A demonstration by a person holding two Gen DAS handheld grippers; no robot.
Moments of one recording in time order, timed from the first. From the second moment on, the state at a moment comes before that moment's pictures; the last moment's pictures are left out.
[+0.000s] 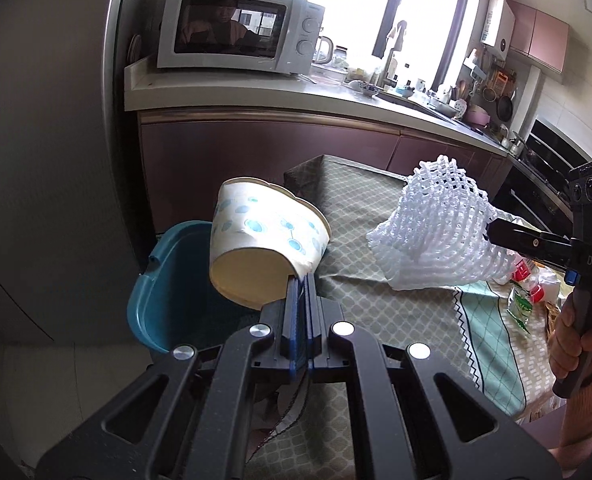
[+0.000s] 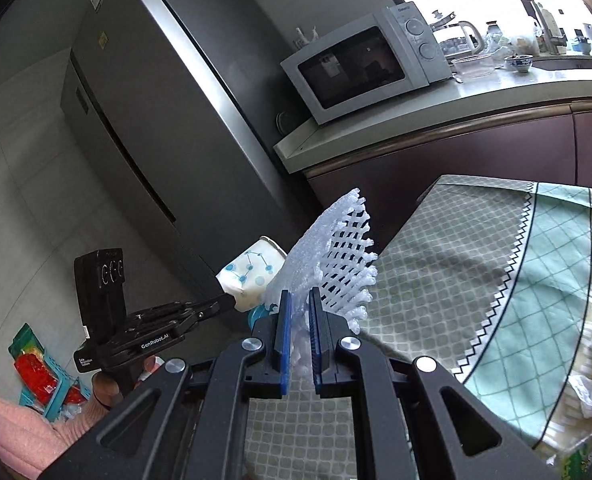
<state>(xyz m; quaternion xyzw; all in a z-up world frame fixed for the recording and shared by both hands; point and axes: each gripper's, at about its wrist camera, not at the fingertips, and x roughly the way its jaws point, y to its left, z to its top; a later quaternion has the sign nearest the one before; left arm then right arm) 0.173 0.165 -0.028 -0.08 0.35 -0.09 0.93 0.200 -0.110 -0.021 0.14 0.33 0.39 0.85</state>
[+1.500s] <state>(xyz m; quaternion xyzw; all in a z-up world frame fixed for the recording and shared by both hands) 0.223 0.190 -0.117 -0.09 0.42 -0.04 0.90 0.287 0.047 -0.102 0.03 0.47 0.35 0.81</state>
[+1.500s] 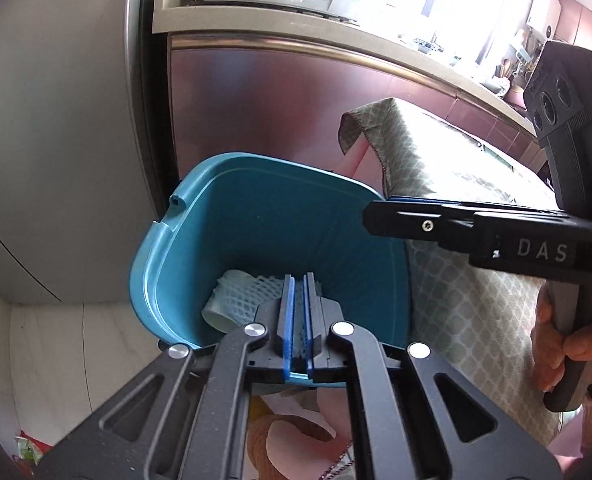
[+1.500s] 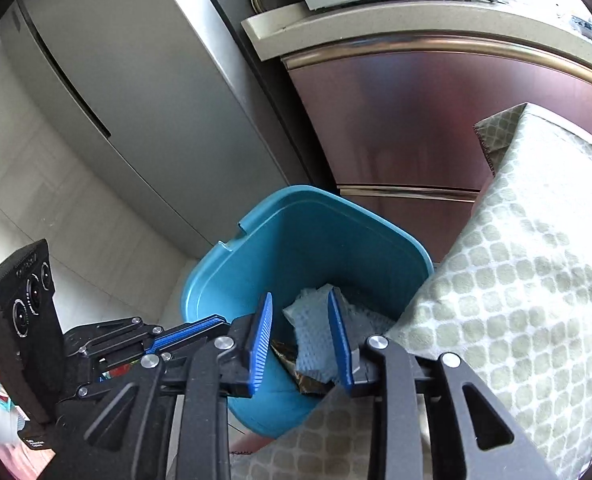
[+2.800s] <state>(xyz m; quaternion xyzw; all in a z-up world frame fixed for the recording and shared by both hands) 0.161 -0.061 -0.062 0.02 0.36 -0.30 0.88 0.107 -0.272 -0.055 0.15 0.33 0.13 0.92</state>
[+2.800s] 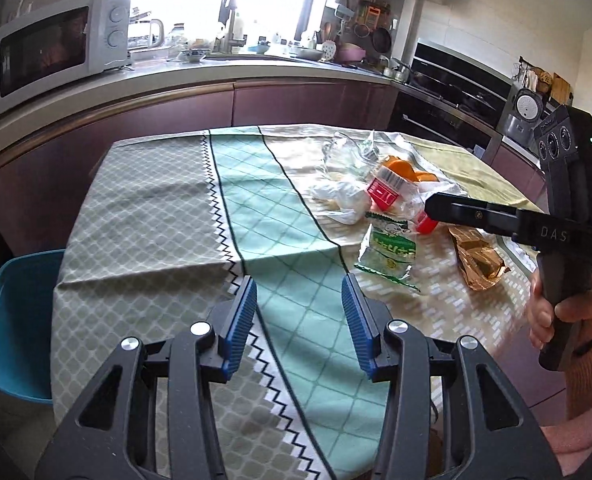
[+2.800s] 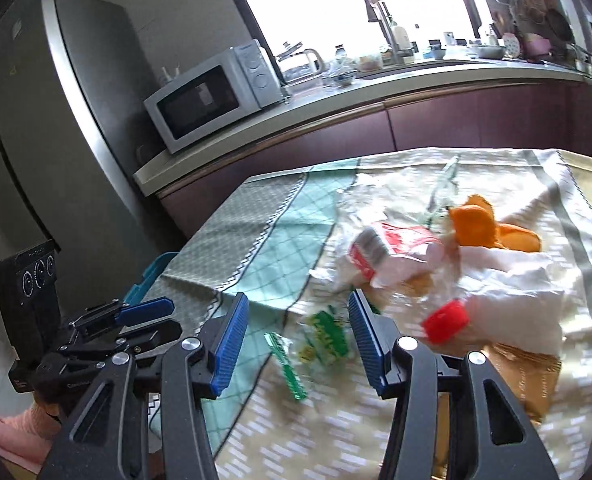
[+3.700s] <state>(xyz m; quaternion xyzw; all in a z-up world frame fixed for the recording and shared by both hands) 0.206 -0.146 -0.098 0.02 0.44 -0.34 0.83 0.132 -0.328 -0.088 0.15 0.37 0.09 0.91</state>
